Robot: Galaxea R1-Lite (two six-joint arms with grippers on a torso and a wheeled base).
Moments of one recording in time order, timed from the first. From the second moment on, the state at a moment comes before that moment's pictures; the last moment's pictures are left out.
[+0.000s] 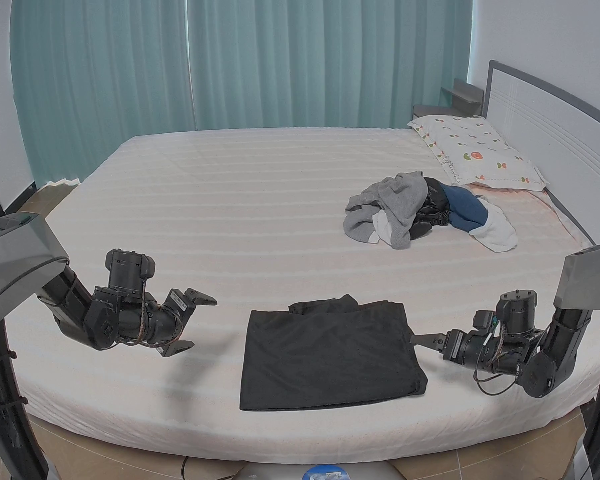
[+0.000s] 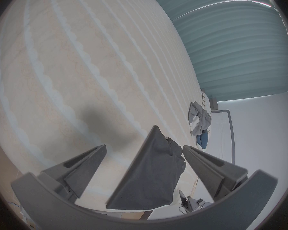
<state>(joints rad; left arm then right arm) -0.16 2.12 -0.81 -0.56 -0.33 -1.08 0.21 2.22 -0.45 -1.24 0.34 0.58</state>
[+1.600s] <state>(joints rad) -0.37 2.38 -1.05 -0.61 0.06 -0.97 0.28 2.46 -0.97 -1.03 0.22 0.73</state>
